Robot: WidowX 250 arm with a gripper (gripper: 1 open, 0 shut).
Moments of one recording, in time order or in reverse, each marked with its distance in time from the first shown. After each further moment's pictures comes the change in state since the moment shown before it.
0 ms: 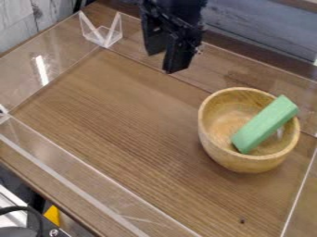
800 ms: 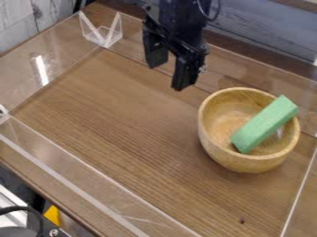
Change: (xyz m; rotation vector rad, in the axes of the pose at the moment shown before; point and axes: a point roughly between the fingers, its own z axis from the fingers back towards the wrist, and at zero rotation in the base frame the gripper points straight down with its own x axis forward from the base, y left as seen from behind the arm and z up) arm 0.009 0.000 -0.025 0.030 -0.031 0.047
